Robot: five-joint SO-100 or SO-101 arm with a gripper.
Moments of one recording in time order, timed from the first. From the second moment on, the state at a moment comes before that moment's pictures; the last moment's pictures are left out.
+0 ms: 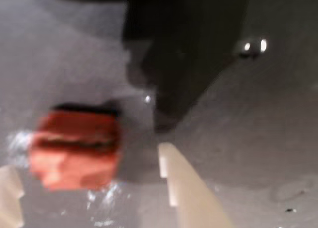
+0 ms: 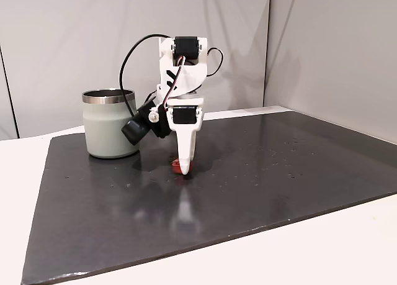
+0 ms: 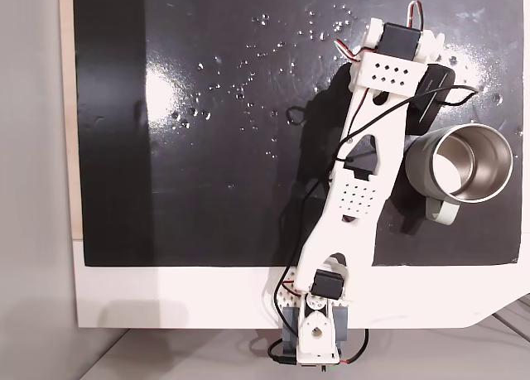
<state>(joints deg) 14.3 28.0 7.4 102.4 14.2</state>
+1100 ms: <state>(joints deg) 16.5 29.2 11.3 102.3 13.7</state>
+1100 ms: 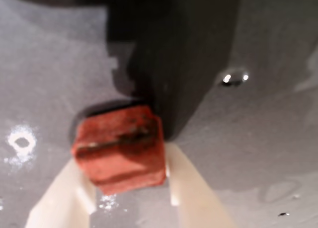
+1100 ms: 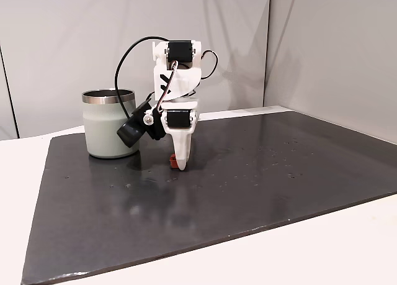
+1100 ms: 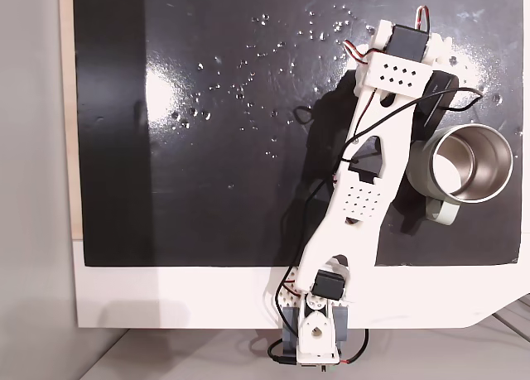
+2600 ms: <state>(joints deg) 15.3 65.1 12.8 103.1 12.6</state>
